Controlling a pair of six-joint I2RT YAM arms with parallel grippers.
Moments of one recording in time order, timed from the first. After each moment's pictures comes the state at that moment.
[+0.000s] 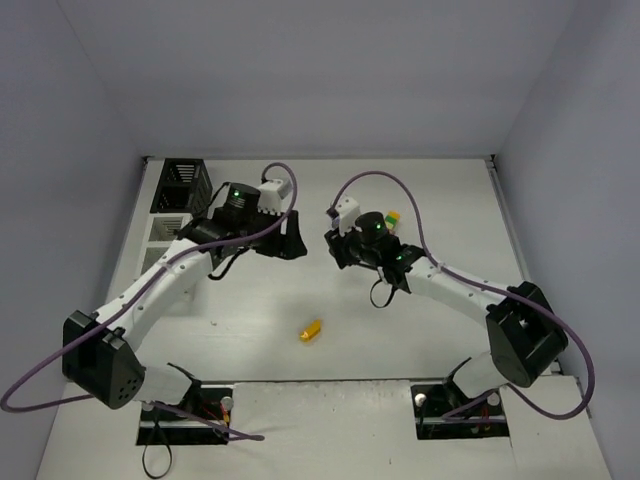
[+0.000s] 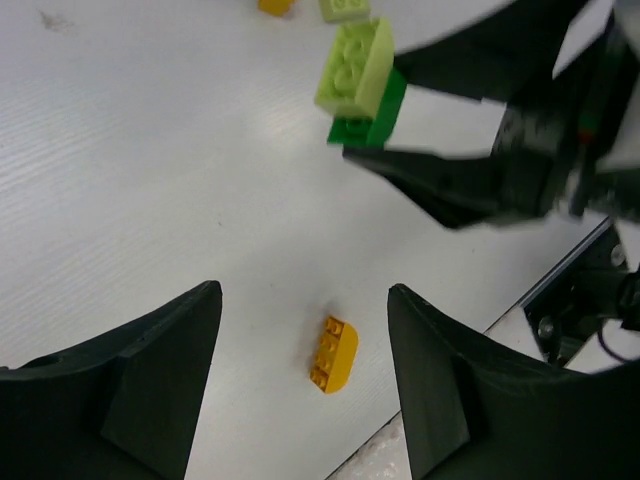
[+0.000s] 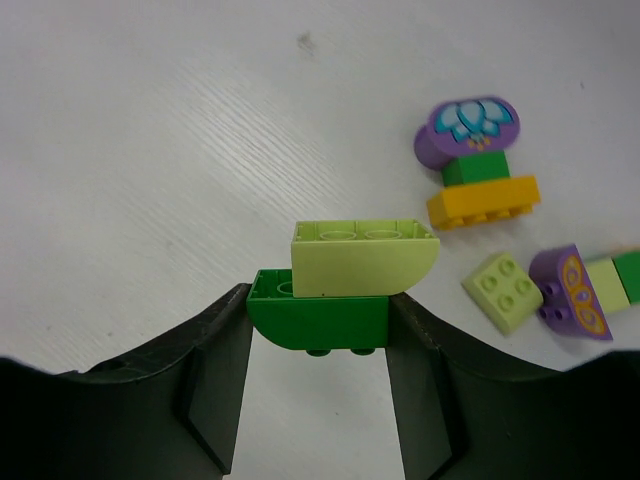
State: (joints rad) left arm -0.48 1.37 1.21 -0.54 0.36 -0.32; right arm 0.69 1.48 0.89 0.06 0.01 -0.09
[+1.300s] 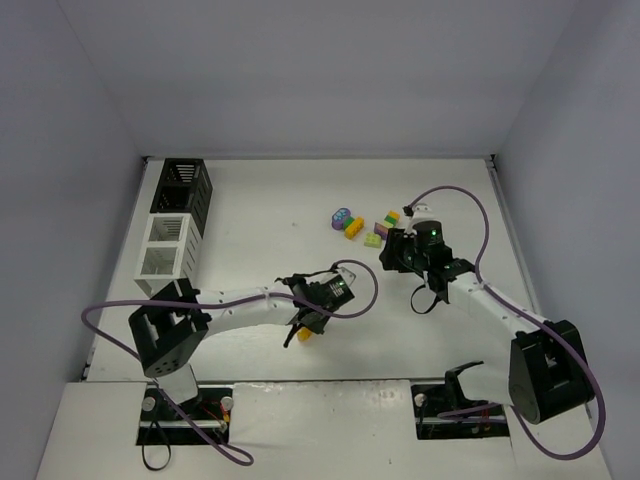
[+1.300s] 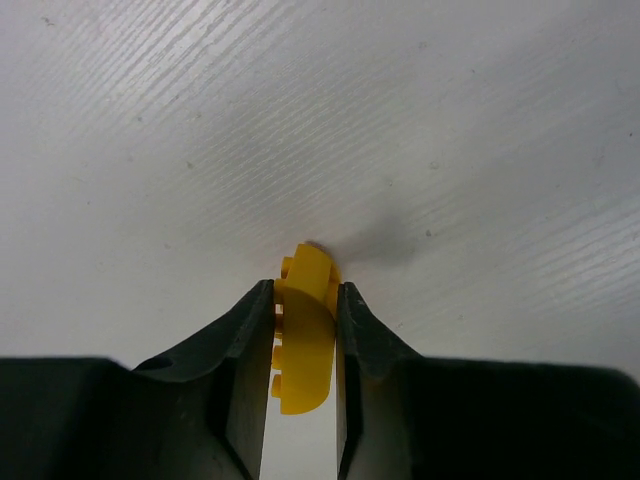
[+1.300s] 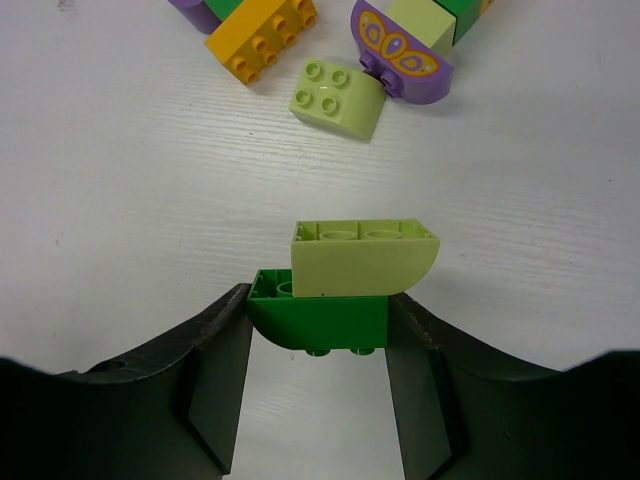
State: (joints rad) left arm -1.09 1.70 1.10 -0.62 -0.27 -0.44; right arm 0.33 1.25 0.65 -0.05 -0.03 0.29
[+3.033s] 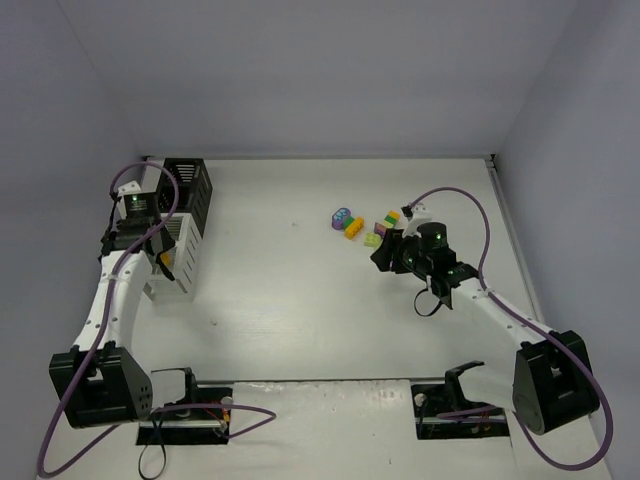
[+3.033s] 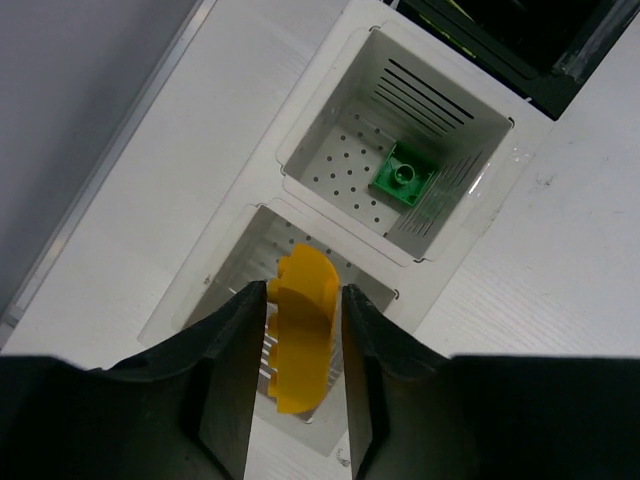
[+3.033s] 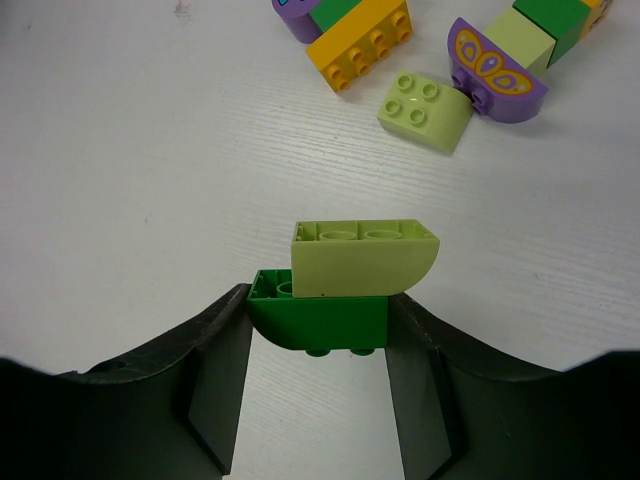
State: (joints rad) left arm 0.11 1.23 1.07 -0.65 -0.34 -0.36; right arm 0.33 1.20 0.61 0.01 -0.19 0.31
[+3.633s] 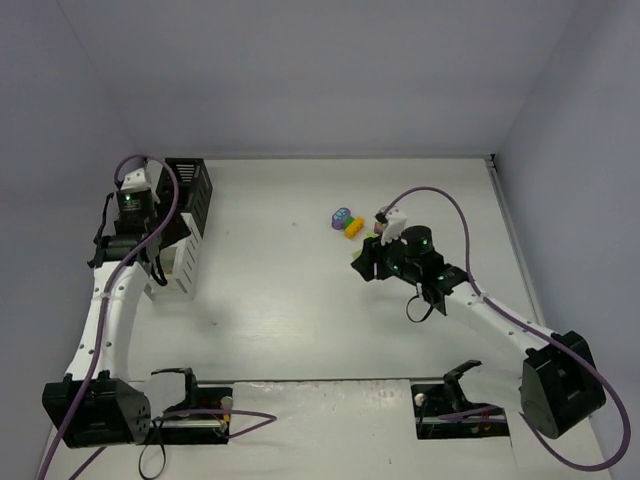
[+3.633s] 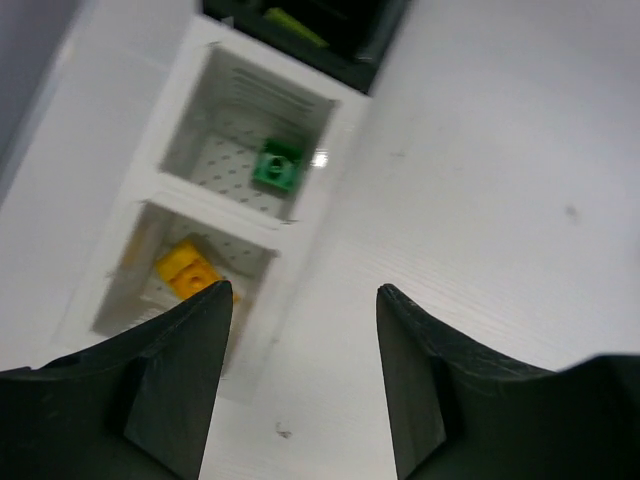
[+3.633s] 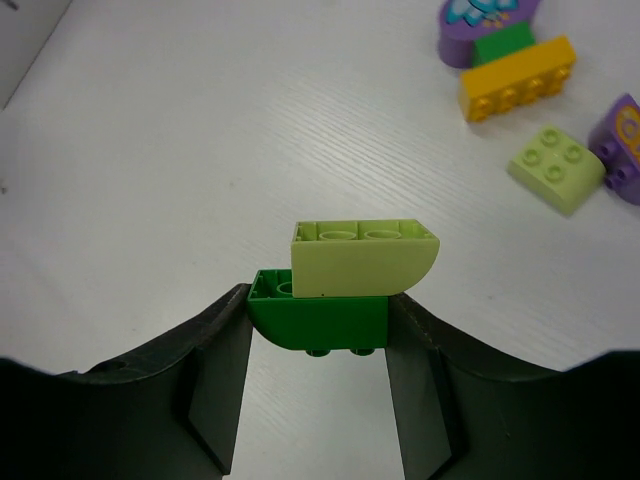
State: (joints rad) left arm 0.09 1.13 1.08 -0.64 -0.13 -0.36; right arm 0.44 1.17 0.61 0.04 -0.24 0.21
